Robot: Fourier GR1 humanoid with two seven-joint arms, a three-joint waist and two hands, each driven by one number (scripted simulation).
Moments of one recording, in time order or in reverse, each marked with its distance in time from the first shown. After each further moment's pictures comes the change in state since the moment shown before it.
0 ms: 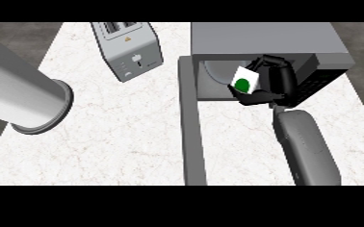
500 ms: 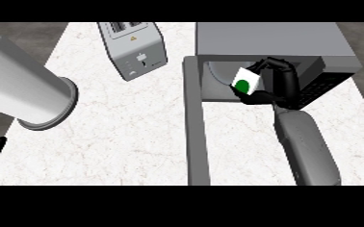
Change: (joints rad) left arm -0.063 0.026 -0.006 0.032 0.011 -0.009 0.013; right arm -0.005 -0.006 -0.020 0.058 0.035 -0.077 -0.164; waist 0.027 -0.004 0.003
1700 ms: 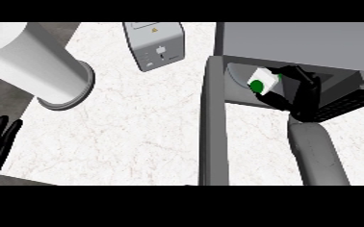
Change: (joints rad) left arm -0.110 0.049 -0.043 0.019 -0.058 -0.007 0.031; right arm 0.102 -0.009 -0.068 -0.085 0.129 -0.346 -0.207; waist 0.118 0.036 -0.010
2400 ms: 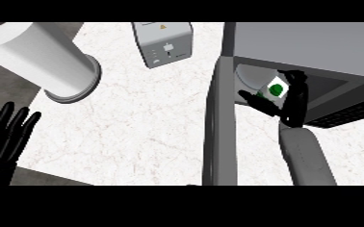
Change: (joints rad) left arm -0.056 0.000 -0.060 0.018 -0.051 -0.002 0.014; right arm 0.023 0.050 0.011 0.031 0.042 -0.026 -0.010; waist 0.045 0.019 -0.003
